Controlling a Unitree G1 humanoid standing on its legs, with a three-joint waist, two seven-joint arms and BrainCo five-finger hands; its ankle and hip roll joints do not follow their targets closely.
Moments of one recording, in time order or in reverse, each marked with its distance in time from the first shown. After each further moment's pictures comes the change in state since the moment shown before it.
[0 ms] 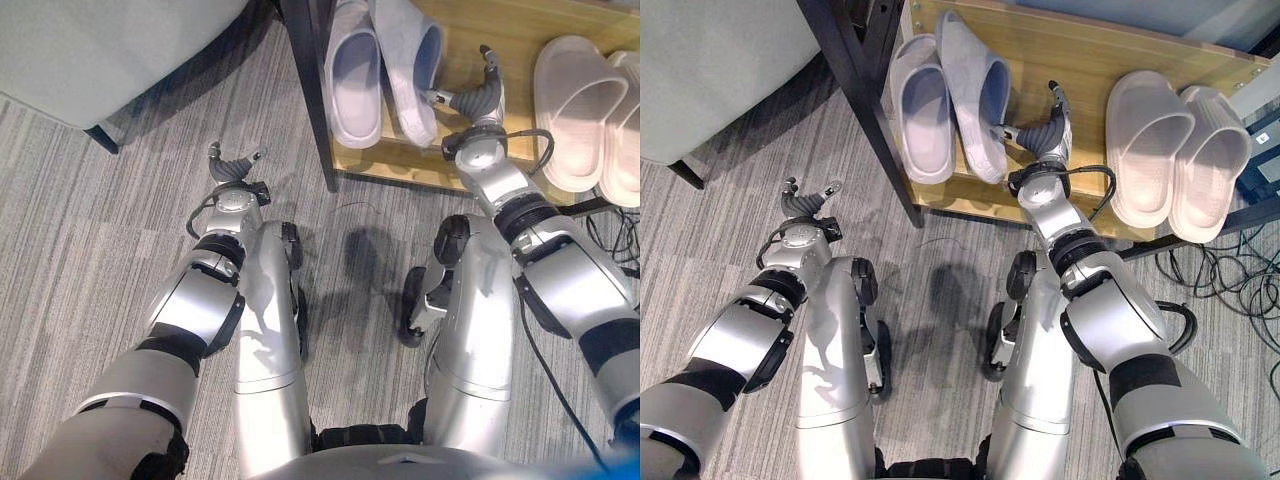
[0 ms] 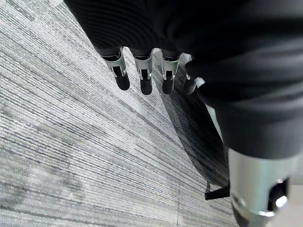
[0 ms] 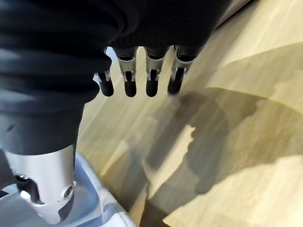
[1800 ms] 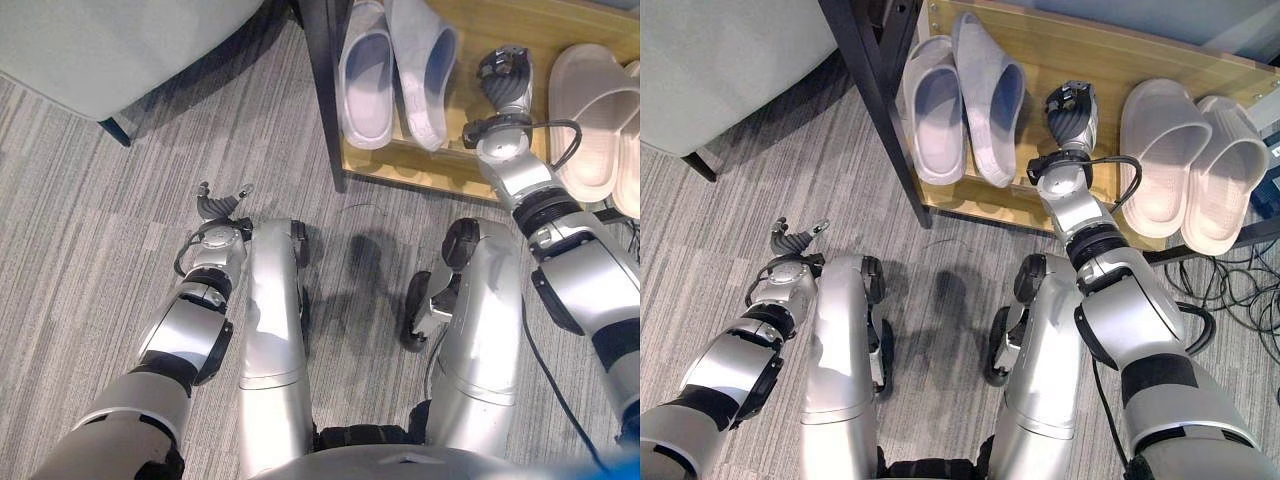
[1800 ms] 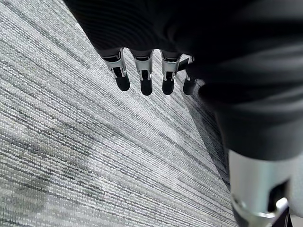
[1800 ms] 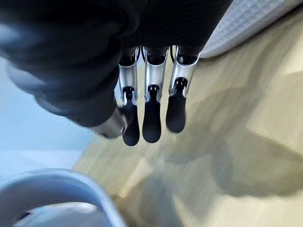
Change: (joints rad) left arm 0.215 0.030 0.076 -0.034 0.039 -0.045 -0.057; right arm 0.020 -0.100 -0.051 -0.104 -0.073 -0.038 -0.016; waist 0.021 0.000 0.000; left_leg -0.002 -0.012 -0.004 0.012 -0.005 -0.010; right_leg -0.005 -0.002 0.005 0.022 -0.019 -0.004
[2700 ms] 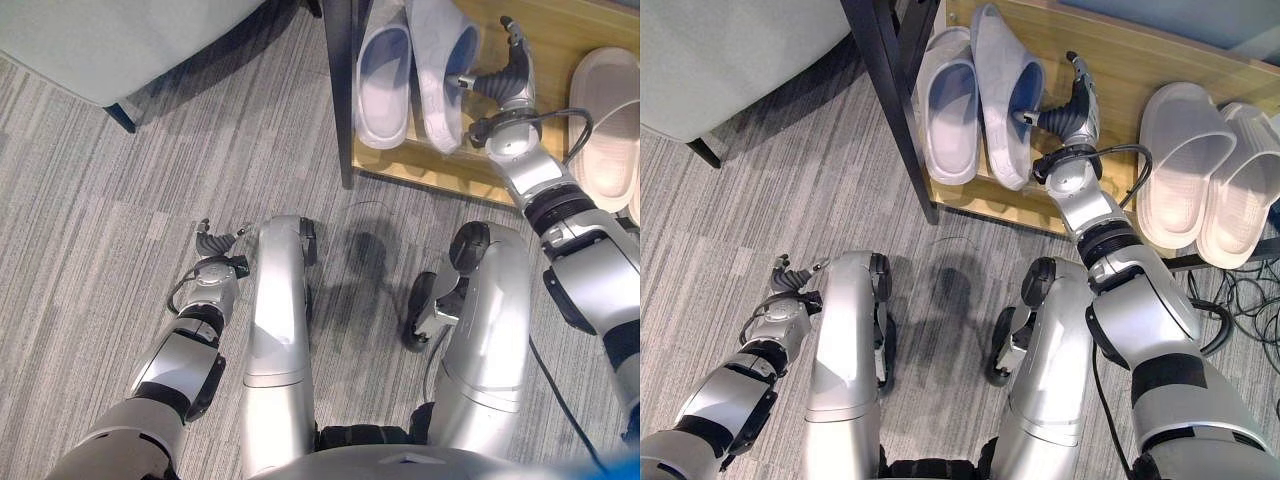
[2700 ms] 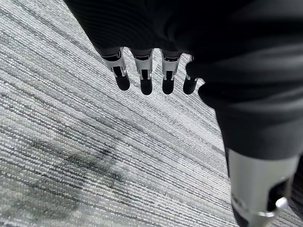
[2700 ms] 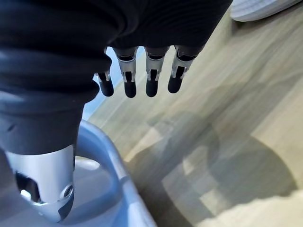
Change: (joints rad) left arm 0.146 0.006 -0.007 -0.013 0.037 -0.025 -0.053; right arm -0.027 -0.023 0.057 0.068 -0.032 -0.010 0.103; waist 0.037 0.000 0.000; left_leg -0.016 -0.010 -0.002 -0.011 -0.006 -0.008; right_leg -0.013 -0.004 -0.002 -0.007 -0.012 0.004
